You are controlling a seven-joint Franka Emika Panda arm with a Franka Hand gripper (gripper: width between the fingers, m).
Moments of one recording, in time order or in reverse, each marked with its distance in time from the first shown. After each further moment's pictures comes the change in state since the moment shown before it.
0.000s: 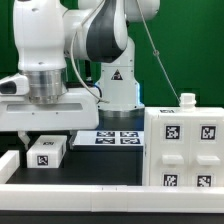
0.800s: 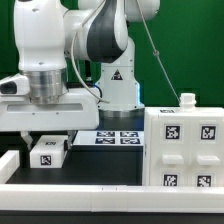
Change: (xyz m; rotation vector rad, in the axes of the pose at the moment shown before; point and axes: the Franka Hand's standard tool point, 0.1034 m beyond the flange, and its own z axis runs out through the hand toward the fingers) arm 0.000 0.000 0.000 0.000 0.000 -0.001
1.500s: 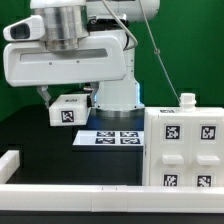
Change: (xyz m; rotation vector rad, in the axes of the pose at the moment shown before) arm 0.055 -0.050 -0.100 0.054 -0.027 0.007
